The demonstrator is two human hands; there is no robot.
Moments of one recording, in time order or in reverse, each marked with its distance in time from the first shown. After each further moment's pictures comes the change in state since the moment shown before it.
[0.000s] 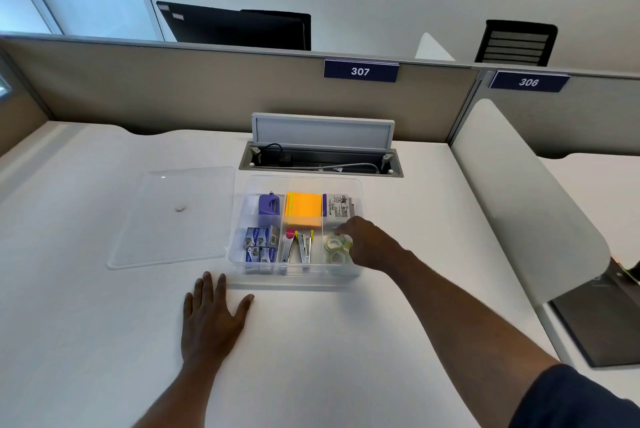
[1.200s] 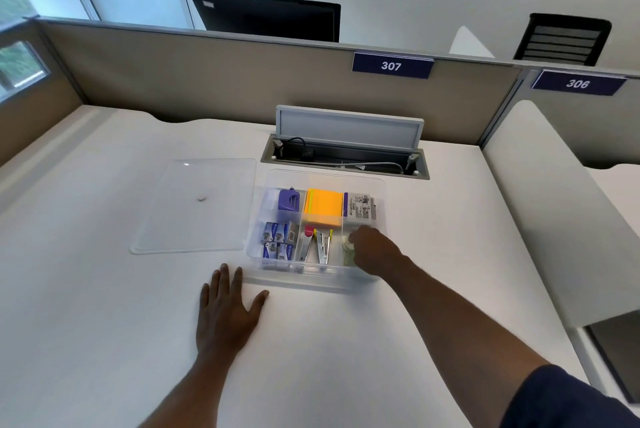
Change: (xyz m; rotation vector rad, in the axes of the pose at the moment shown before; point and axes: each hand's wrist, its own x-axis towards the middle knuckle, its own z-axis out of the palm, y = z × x) left_hand 0.002 0.000 0.001 0.020 0.012 0.001; right_hand 0.027 -0.010 0.029 -0.223 -0.046 0.012
